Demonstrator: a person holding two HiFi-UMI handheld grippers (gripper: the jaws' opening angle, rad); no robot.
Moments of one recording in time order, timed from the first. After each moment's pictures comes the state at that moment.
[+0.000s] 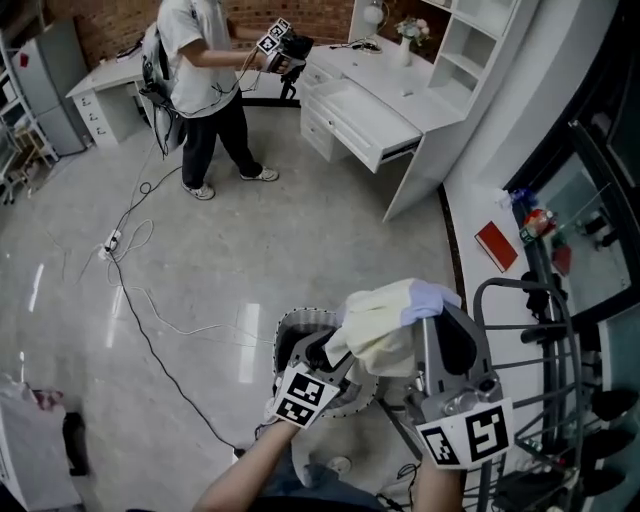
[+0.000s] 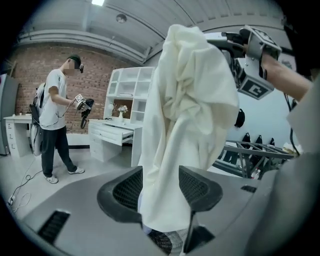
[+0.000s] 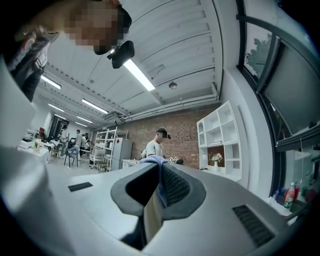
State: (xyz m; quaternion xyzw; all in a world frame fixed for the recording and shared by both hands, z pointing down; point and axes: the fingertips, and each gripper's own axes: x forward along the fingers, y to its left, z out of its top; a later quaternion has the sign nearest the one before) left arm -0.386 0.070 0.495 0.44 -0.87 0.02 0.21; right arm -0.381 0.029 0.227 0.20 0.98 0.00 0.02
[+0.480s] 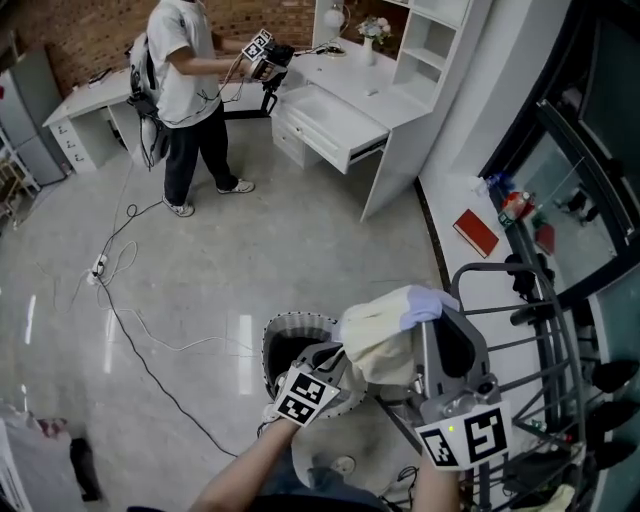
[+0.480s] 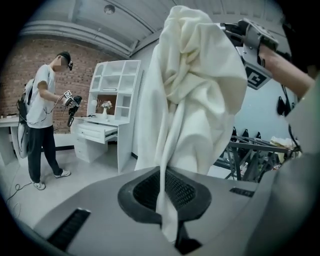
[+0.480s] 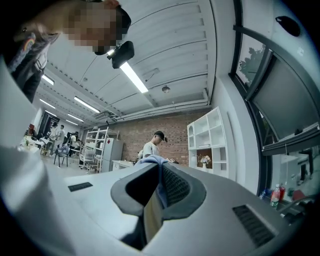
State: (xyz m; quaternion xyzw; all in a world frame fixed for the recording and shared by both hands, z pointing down) left arm -0.363 0.027 0.505 0.51 -0.83 0.05 0.22; right arm -0.351 -0.006 0.216 0.14 0.99 0.00 0.03
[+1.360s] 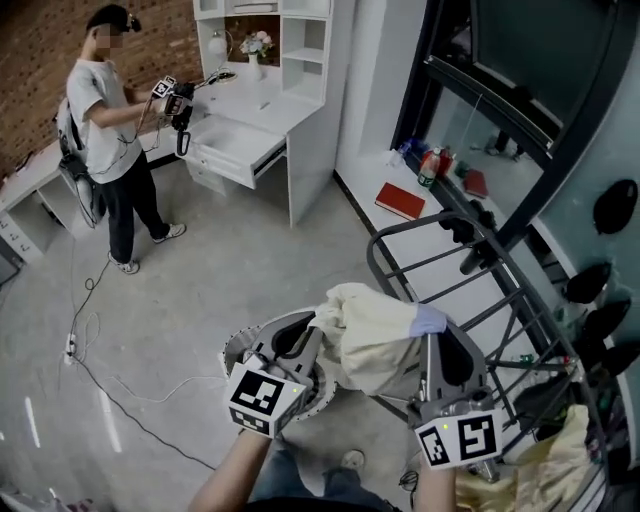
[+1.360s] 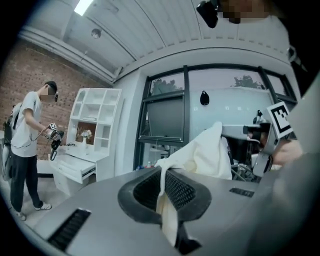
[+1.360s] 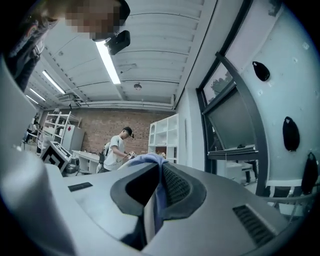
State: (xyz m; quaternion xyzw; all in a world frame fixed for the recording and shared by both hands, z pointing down) left arm -0.314 -0.077 0.309 0.57 -0.82 0.01 0.07; right arm -0.200 -0.179 0.236 -0.09 1.00 0.01 0.02
